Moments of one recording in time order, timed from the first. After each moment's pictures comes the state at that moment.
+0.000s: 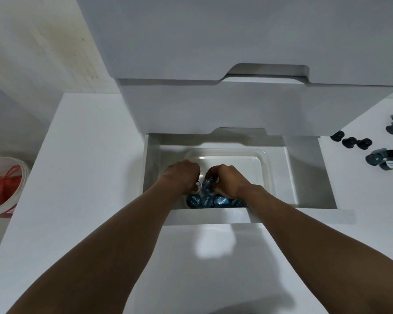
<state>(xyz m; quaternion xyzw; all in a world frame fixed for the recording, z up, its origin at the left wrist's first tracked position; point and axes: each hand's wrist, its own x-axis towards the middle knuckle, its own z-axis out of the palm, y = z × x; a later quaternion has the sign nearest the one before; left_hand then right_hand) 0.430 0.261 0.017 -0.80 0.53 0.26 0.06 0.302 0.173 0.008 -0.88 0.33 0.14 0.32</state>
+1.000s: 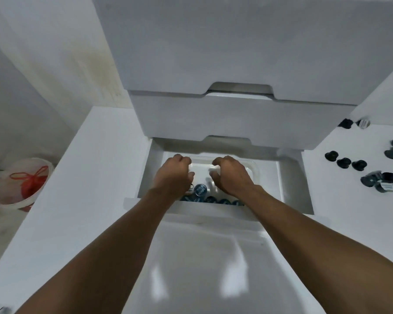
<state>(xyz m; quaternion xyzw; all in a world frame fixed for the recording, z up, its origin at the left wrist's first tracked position) 0.388 0.295 0.060 -0.87 0.46 0.07 -0.14 0.272 0.165 0.050 -0.92 0.31 -0.02 0.23</state>
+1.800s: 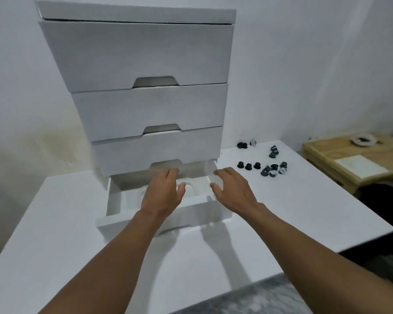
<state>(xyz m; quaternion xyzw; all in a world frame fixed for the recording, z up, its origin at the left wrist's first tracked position) 0.231 0.356 0.169 -0.76 0.59 -0.07 -0.28 0.054 0.264 0.168 -0.87 0.43 -0.22 0.13</state>
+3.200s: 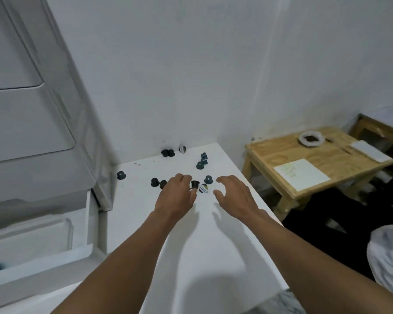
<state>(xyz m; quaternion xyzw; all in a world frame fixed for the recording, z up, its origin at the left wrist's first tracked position) -0.078 -0.009 0.122 -0.74 0.63 0.04 -0.22 -0.245 -0.073 0.118 -0.83 0.51 -0.17 0.17</state>
